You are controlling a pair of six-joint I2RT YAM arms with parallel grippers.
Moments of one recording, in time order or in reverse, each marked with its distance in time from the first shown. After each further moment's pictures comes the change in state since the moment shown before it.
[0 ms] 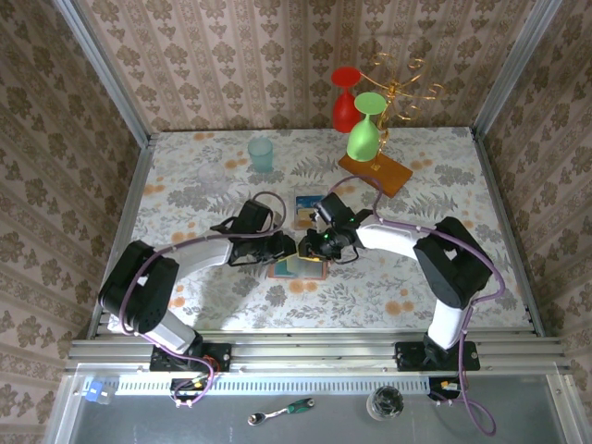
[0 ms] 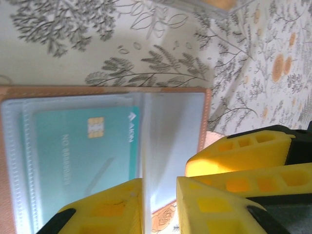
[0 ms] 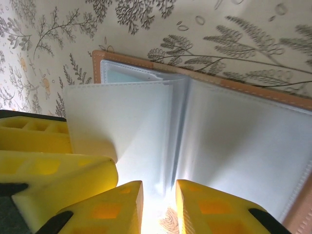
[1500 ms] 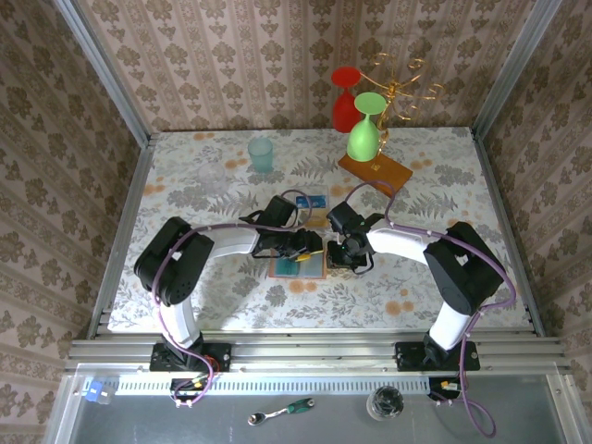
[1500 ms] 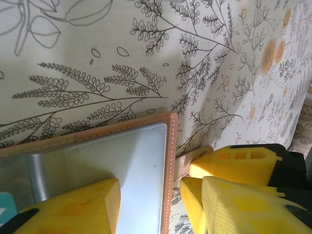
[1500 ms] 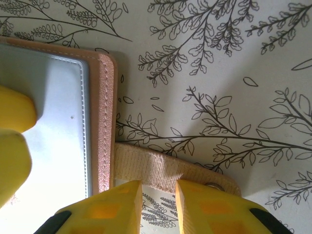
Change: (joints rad) left arm -0.082 0.246 0.168 0.082 0.073 -0.037; right arm -0.039 -0.065 -0.097 -0.199 0.259 -0.142
